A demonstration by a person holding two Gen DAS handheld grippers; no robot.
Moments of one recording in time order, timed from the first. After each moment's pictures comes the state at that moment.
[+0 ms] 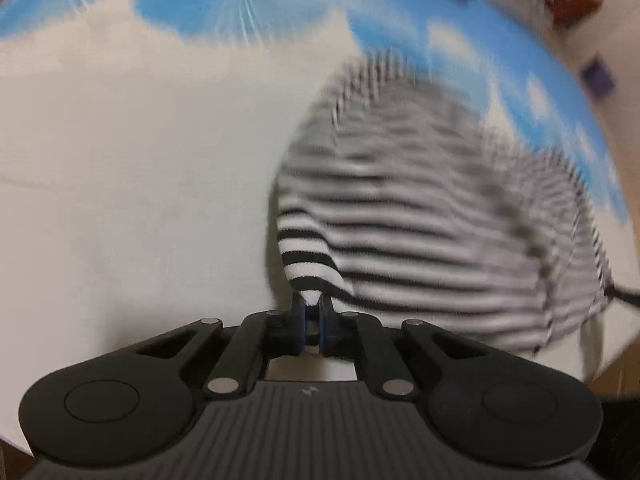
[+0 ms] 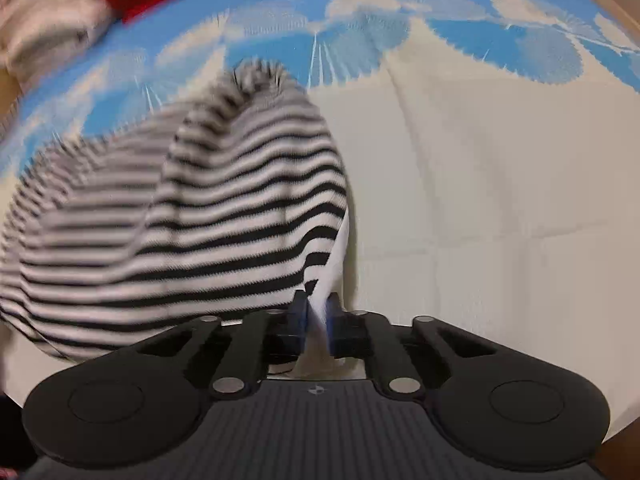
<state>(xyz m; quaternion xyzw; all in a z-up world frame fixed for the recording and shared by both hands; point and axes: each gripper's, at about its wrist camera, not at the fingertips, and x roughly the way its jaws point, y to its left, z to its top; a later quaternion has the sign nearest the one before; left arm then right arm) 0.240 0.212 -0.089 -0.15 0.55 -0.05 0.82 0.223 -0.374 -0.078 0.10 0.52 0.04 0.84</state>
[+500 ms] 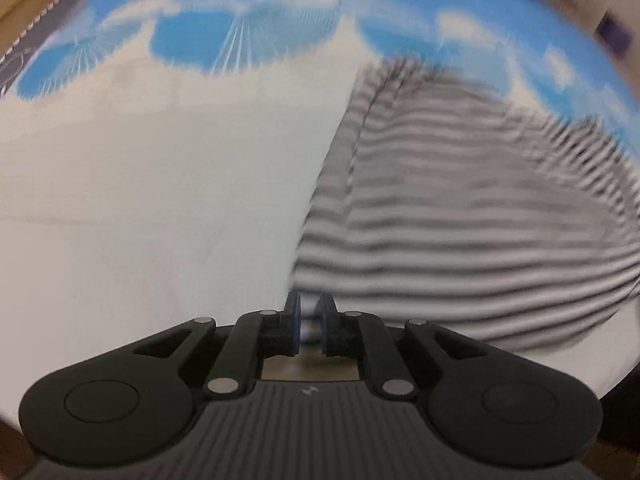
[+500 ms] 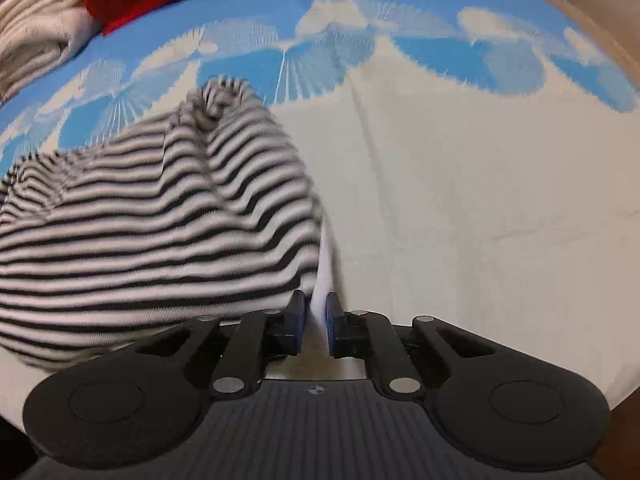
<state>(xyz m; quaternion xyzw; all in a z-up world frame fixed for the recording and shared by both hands) 0.224 0.187 -0.076 -0.04 0.54 -0.03 0.84 0.211 -0.379 -0.074 0.06 0.51 -0.01 0.86</state>
